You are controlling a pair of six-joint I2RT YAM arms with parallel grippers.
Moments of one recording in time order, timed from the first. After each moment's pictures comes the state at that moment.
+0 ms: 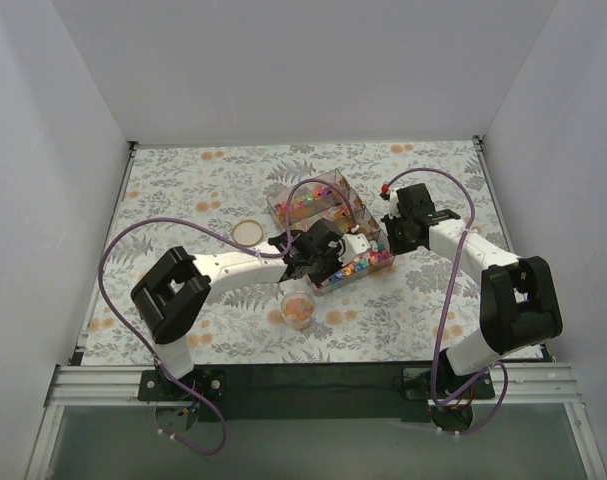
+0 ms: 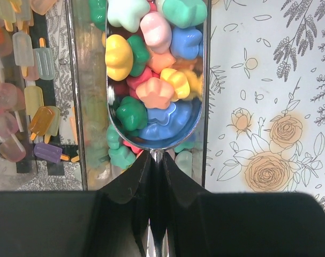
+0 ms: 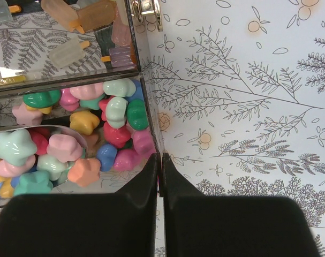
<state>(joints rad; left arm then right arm) -0.95 1.78 1.17 -0.28 0.04 0.21 0.32 1.53 0.97 -0.46 -0.05 0.00</state>
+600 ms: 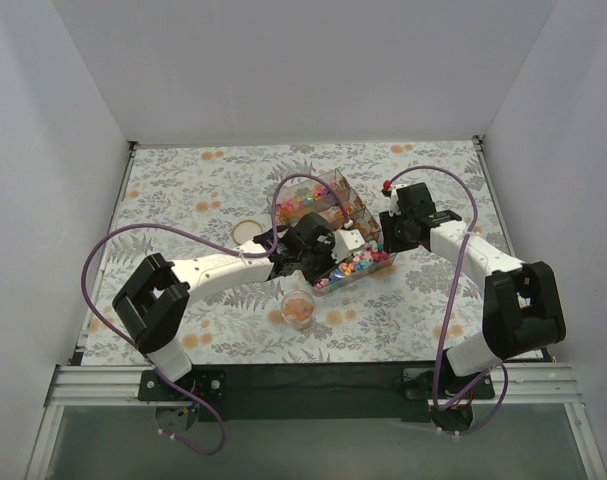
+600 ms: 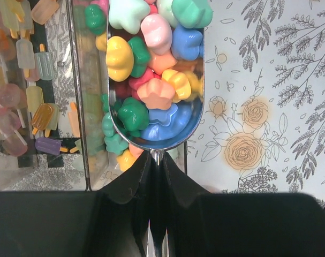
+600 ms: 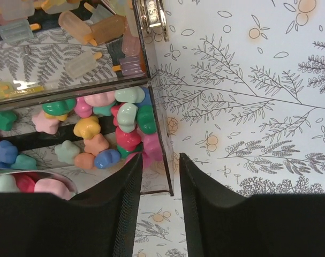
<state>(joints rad) -0.91 1.67 1.14 -0.30 0.15 0.22 0.32 1.51 0.97 -0.45 -0.05 0.06</state>
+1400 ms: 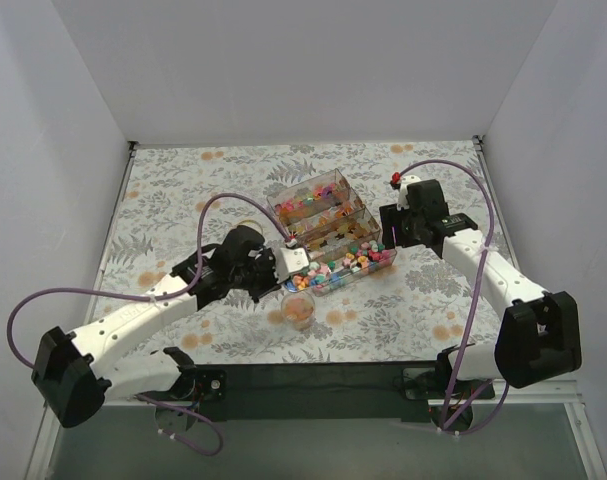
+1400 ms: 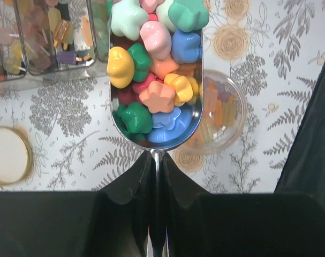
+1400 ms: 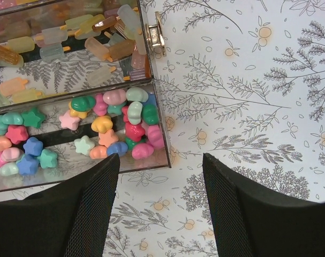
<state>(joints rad) -0.79 1.14 0.85 -0.50 0.25 0.42 0.32 1.34 0.97 -0.48 -0.03 0.06</state>
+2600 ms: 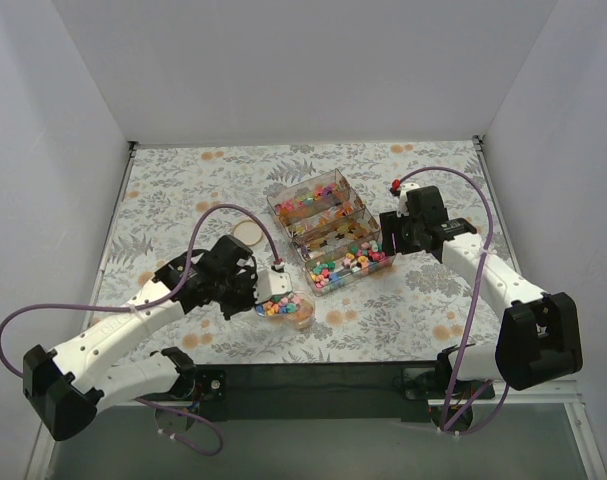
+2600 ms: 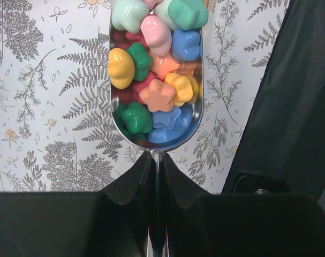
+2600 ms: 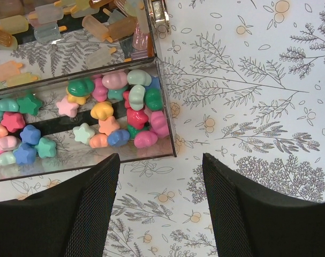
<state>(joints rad) -0.76 1.01 0.88 -0.94 0.22 0.58 0.32 1.33 0.92 -0.49 -0.05 0.08</state>
